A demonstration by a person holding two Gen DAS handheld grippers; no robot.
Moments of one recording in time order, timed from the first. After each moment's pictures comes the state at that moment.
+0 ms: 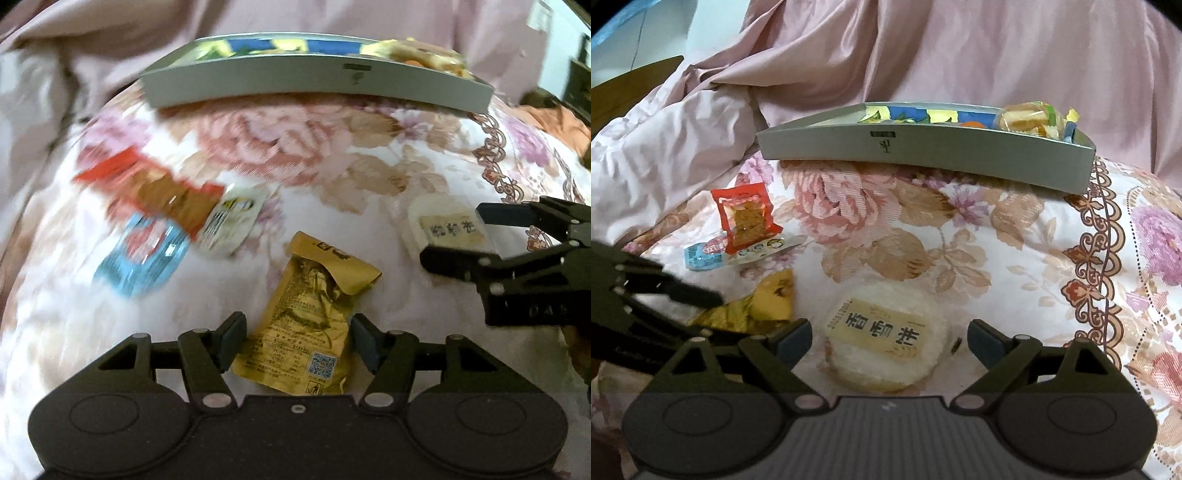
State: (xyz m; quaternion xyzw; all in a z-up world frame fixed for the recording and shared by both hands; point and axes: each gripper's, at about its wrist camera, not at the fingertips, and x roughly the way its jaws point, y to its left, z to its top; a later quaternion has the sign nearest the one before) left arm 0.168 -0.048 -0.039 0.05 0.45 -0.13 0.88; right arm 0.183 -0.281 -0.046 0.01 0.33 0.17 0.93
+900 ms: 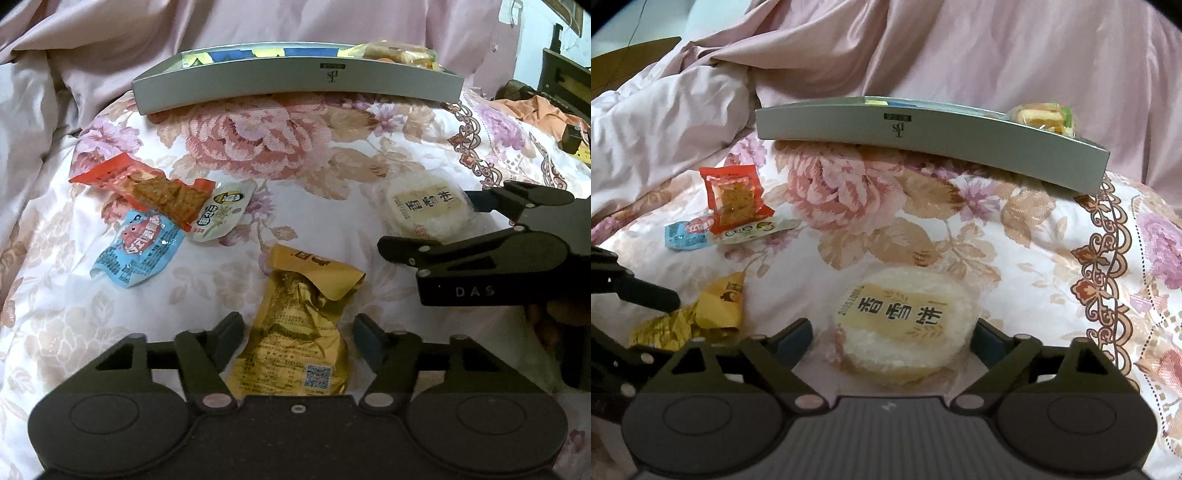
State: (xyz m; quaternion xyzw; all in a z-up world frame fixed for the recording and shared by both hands) left arm 0.152 -0.043 -0.044 0.08 0.43 -0.16 0.89; right arm 0.179 -0.254 -0.066 -0.03 0.31 0.14 0.94
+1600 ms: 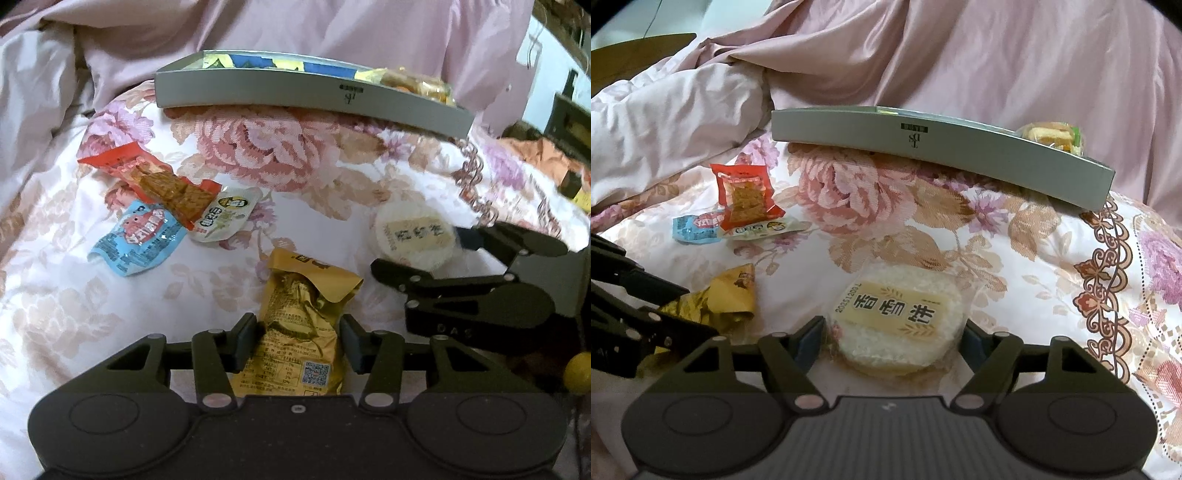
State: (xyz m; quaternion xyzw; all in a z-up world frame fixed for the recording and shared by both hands) left arm 0.149 -0.035 -0.041 0.00 0.41 -0.16 0.90; right arm 0.169 -0.249 -0.067 -0.06 0.28 0.14 0.95
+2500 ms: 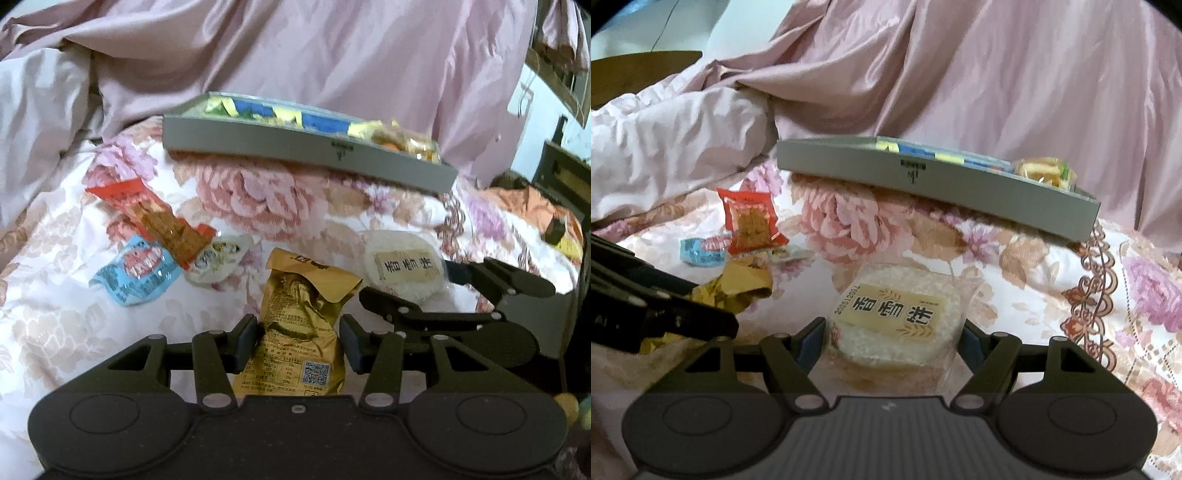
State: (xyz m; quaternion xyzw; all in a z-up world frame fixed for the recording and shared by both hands) left arm 0.139 -0.029 -0.023 -0.05 0.34 -0.17 0.92; right arm 0.157 -0.250 -0.054 -0.06 0.23 0.14 0.96
